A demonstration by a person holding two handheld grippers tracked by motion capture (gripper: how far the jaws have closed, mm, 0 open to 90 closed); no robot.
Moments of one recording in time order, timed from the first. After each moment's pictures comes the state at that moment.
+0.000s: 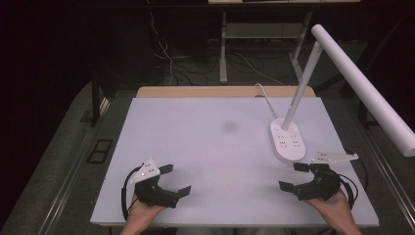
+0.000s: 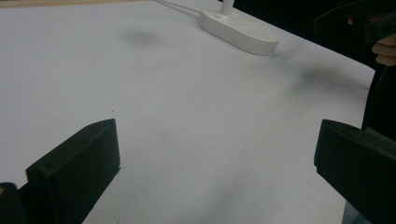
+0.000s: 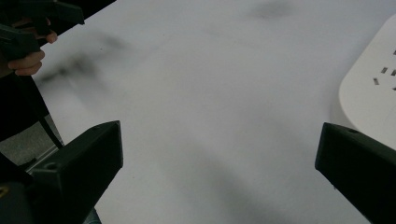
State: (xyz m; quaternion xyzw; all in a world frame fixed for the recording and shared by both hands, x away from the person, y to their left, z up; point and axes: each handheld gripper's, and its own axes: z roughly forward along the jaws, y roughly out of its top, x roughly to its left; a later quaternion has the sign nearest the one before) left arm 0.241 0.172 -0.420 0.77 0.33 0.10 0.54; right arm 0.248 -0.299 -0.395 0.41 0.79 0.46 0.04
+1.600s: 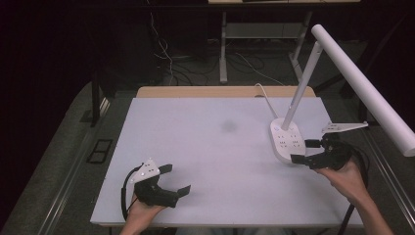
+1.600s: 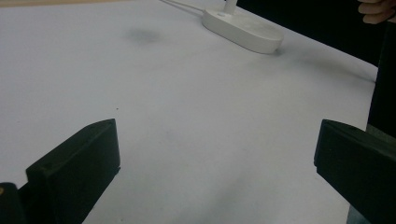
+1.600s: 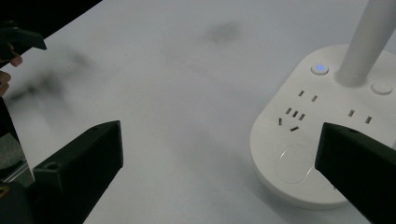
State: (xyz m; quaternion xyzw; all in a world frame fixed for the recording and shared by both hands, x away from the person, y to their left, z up) left arm 0.241 0.172 -0.421 0.77 0.34 0.10 0.53; right arm 0.309 -0.333 -0.364 0.42 0.79 0.44 0.05
